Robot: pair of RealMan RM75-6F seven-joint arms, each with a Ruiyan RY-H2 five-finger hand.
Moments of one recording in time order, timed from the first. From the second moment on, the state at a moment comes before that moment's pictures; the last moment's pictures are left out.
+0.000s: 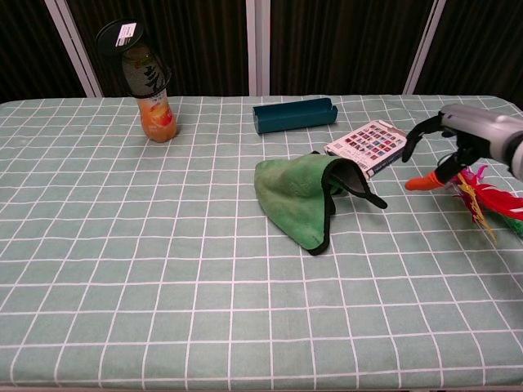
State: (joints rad) left arm -0.01 -1.22 -0.02 -1.56 1.50 1.55 -0.02; right arm 0.61 -1.55 0.29 -1.54 -0.74 0.95 -0.37
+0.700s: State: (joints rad) left arm -0.01 -1.23 -0.03 -1.52 1.48 1.52 -0.06; right arm 0.84 -1.73 0.32 -1.32 -0.42 0.85 -0.49
